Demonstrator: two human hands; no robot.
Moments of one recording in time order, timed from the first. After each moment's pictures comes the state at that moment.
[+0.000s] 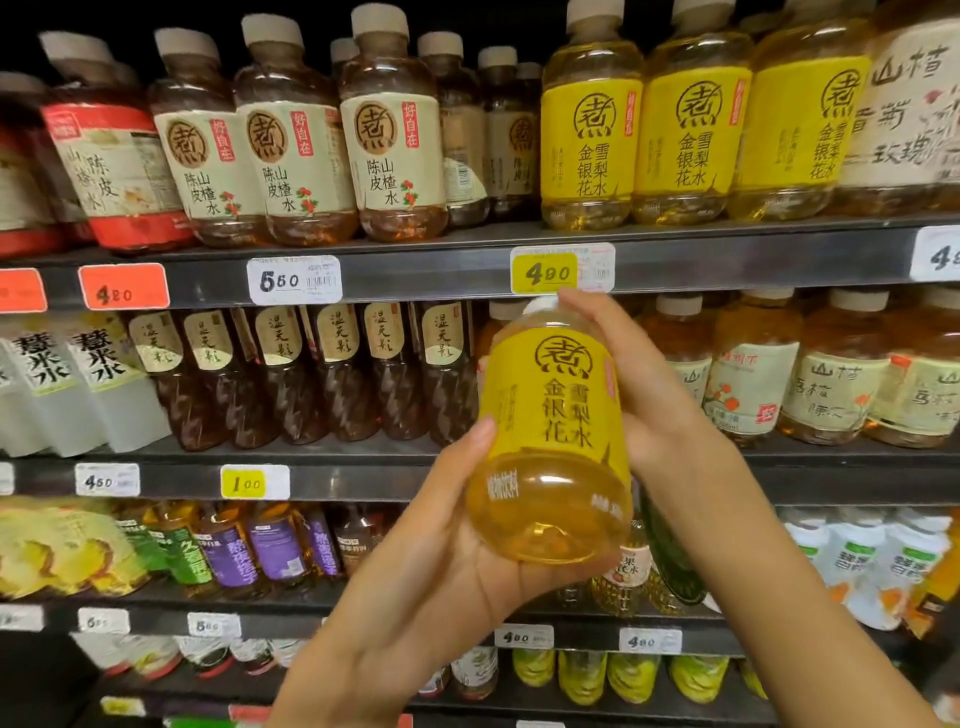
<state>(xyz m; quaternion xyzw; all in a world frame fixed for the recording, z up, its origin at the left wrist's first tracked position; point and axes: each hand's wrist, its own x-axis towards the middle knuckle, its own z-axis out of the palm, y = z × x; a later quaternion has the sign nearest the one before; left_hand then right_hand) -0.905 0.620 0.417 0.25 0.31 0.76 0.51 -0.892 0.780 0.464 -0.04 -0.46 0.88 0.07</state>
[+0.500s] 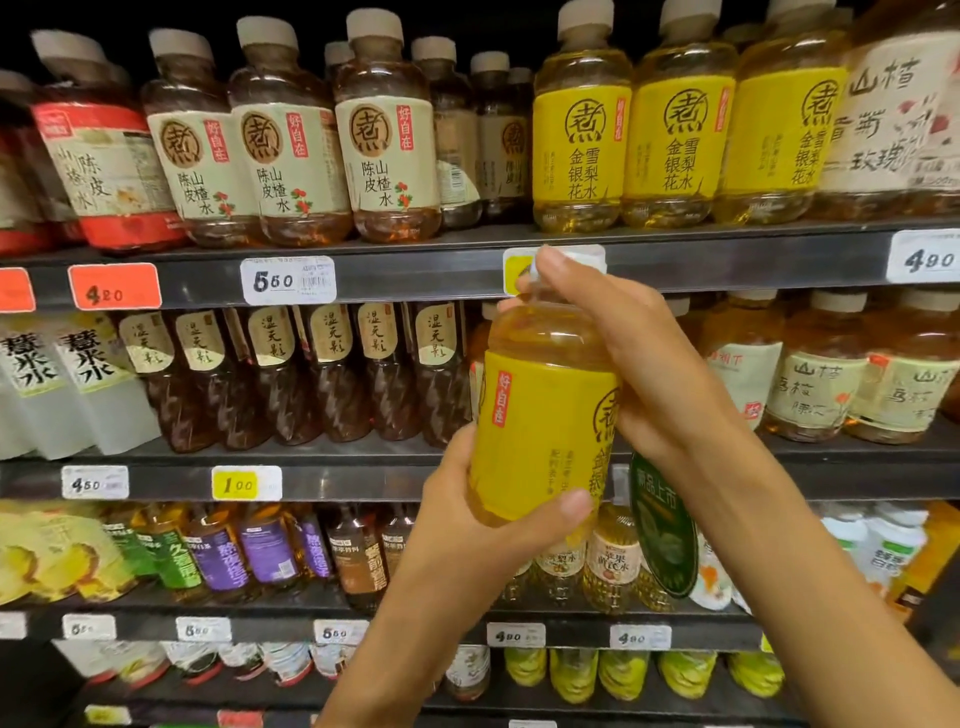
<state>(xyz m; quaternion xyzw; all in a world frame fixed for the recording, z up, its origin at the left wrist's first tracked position) -0.898 0.626 0.400 0.35 0.62 0.68 0.18 -0.870 0.774 0.484 0.03 -0.64 0.73 0.23</state>
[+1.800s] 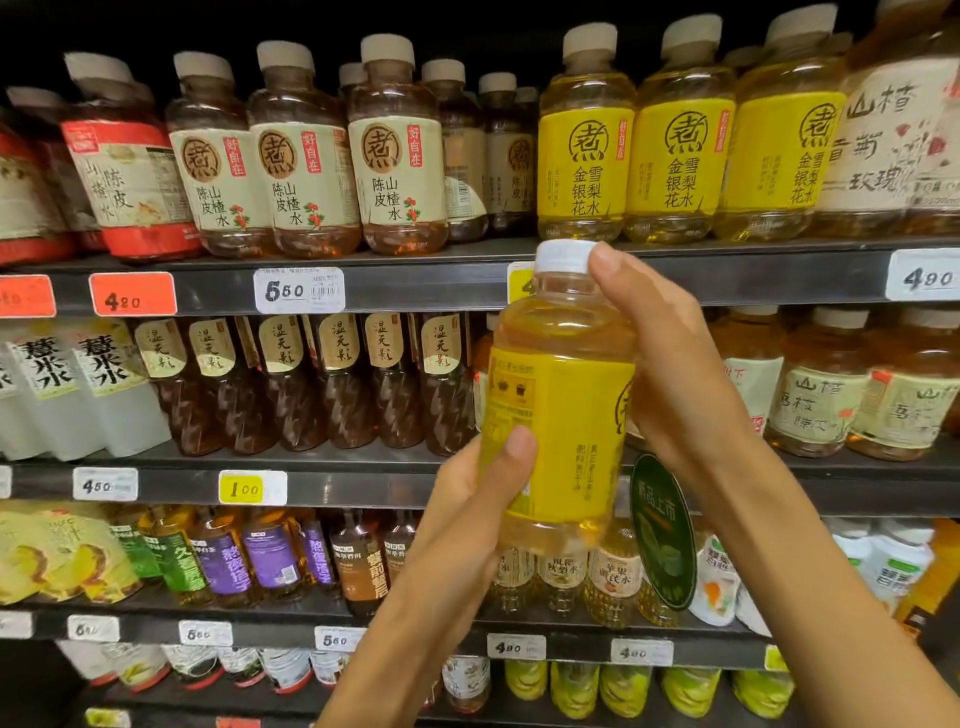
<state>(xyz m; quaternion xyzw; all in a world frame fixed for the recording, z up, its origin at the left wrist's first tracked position) -0.903 0.640 0.403 0.34 0.52 0.75 0.24 -0.868 0.784 0.483 0.10 -0.61 0.73 0.29</state>
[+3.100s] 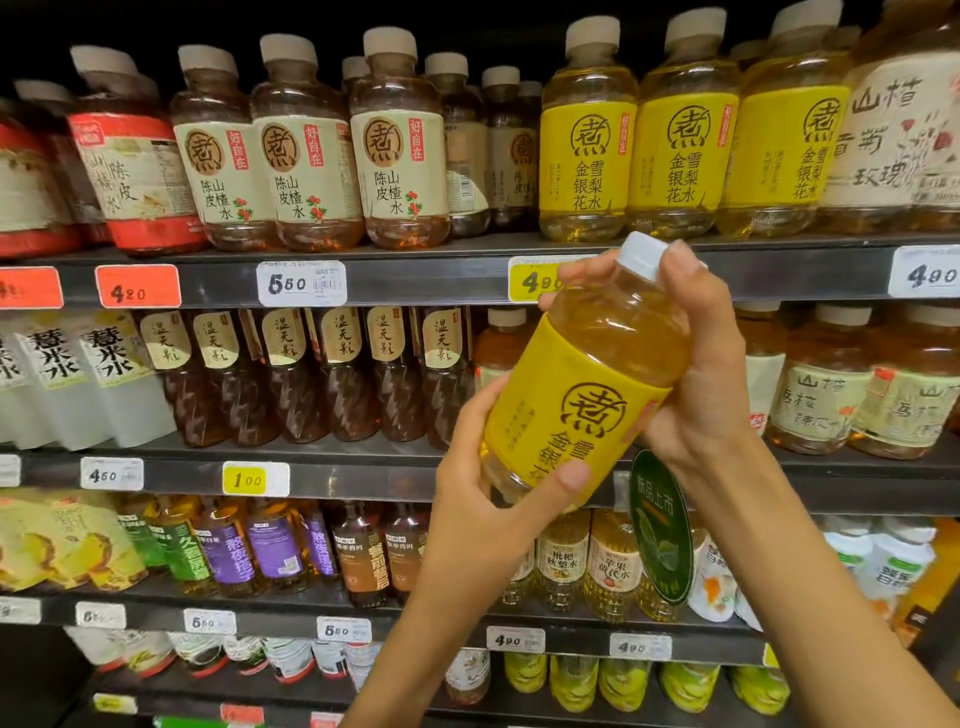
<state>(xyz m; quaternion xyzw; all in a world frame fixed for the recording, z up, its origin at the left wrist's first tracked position) -0.900 0.651 0.397 0.38 0.59 0.71 0.02 -0.868 0.792 0.473 0.18 -0.56 0.75 0.32</state>
